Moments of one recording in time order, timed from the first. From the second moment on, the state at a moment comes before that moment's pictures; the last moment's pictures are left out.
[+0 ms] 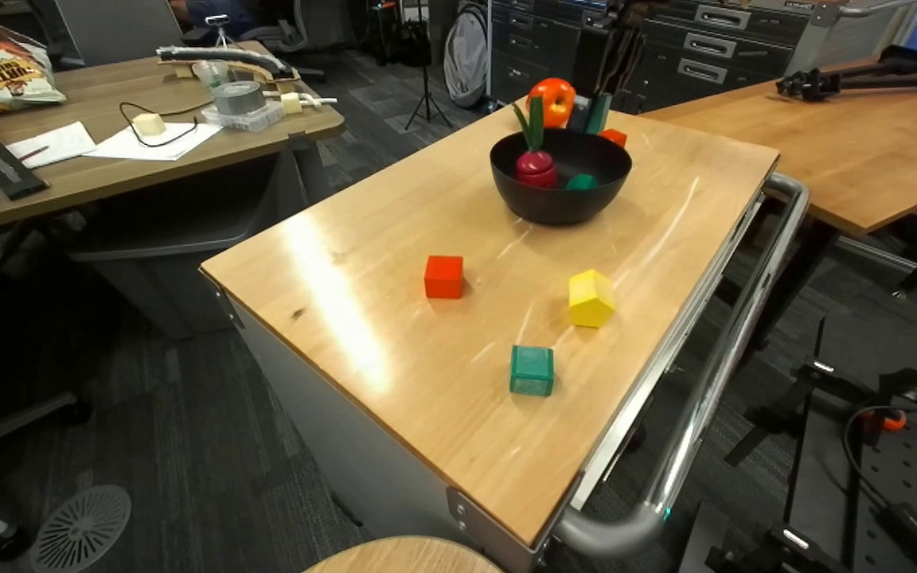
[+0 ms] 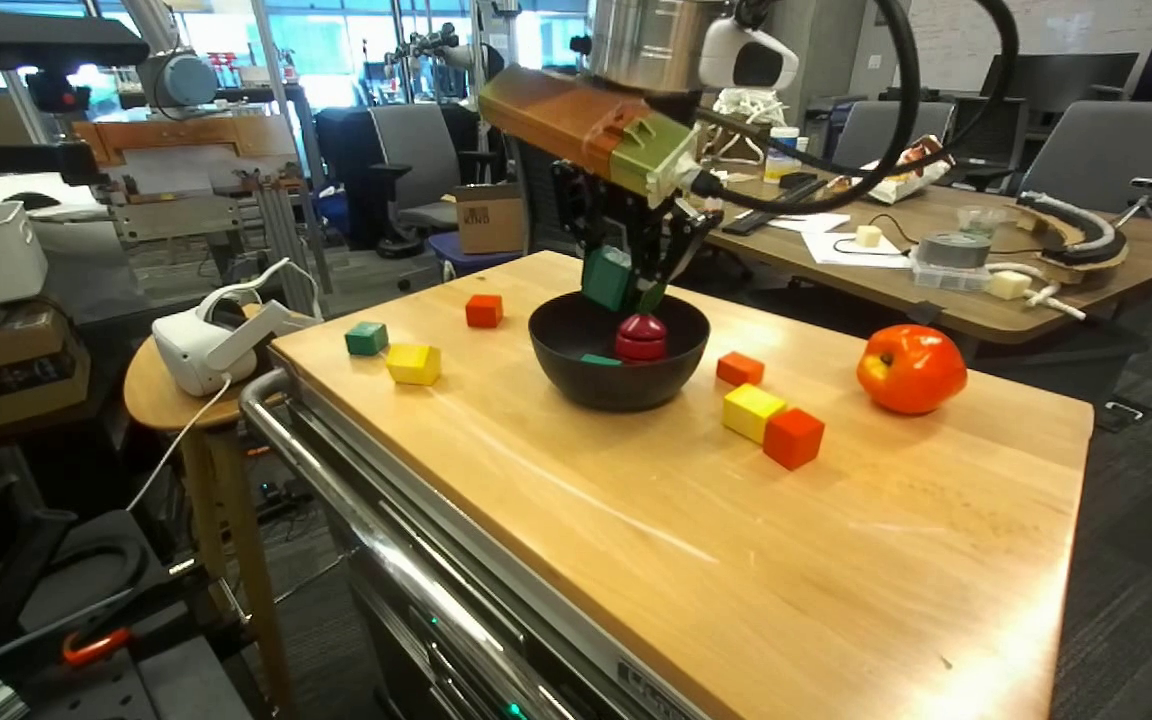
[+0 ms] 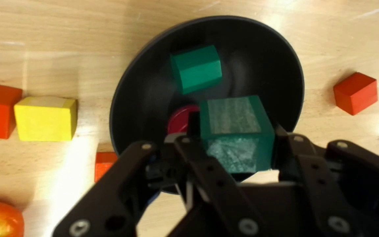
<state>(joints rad) -0.17 0.04 -0.05 -2.18 0.31 2.25 -0.48</state>
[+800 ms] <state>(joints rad) -0.15 0.13 -0.06 -2.18 0.27 2.36 -0.45</state>
